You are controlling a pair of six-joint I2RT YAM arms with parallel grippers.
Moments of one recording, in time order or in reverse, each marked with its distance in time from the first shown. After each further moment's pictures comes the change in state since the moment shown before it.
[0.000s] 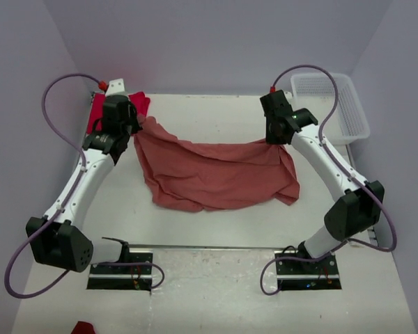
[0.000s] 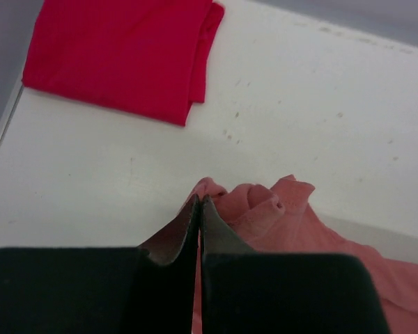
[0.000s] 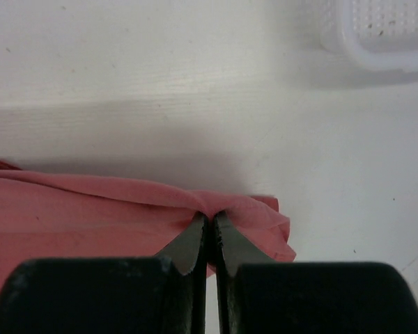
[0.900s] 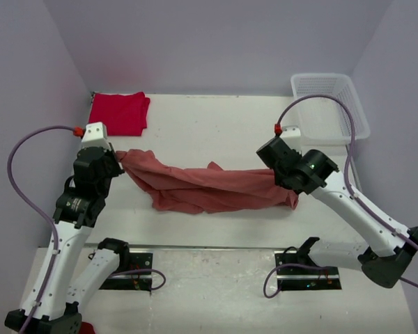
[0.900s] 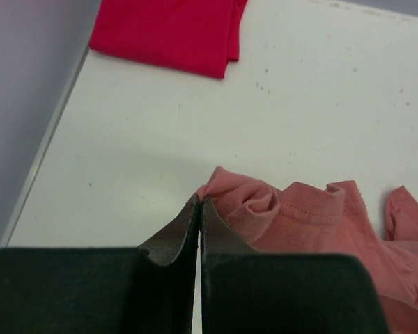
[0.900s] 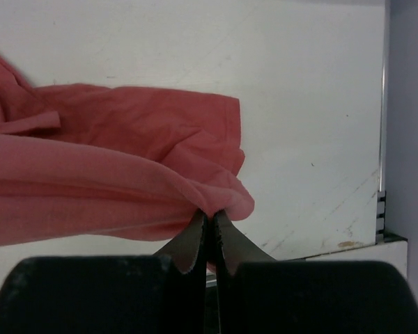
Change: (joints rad) left arm -0.015 -0.617 -0.228 -0.235 -0.019 0.074; right arm 0.358 -0.444 -0.191 -0.345 0.249 0.252
